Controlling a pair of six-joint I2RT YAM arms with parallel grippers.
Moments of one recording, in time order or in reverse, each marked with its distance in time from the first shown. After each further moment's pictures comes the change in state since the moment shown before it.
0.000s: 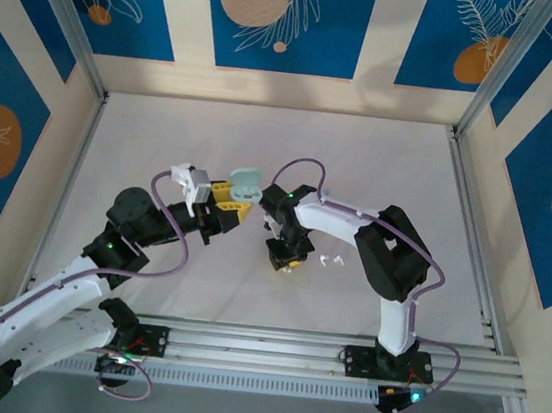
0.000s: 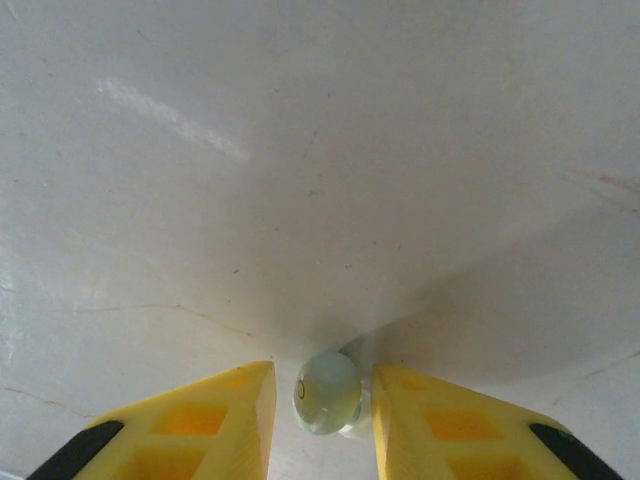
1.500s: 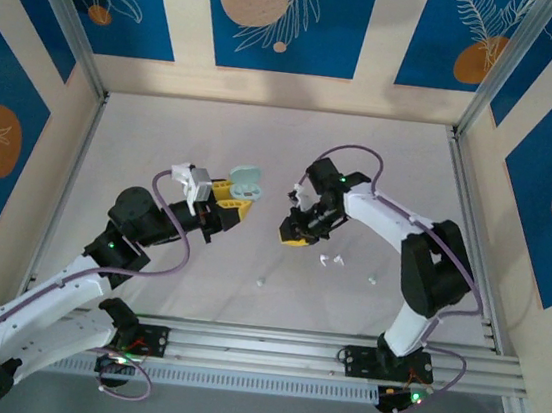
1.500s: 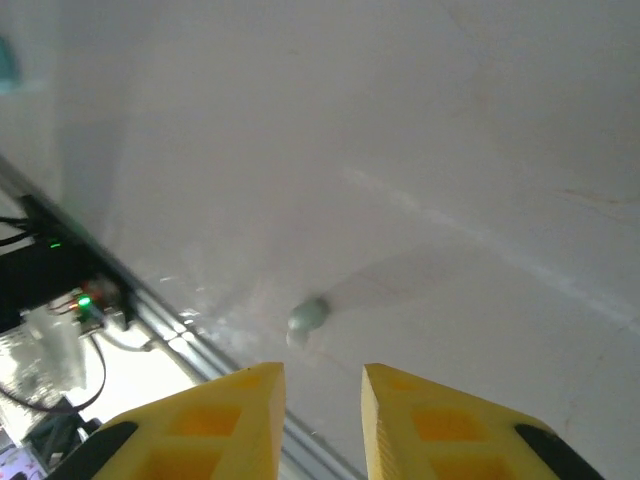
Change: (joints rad) left arm 0.000 0.007 0.000 0.003 -0.033 0.001; right arm -0.240 -0.190 -0.089 0.125 -0.425 0.046
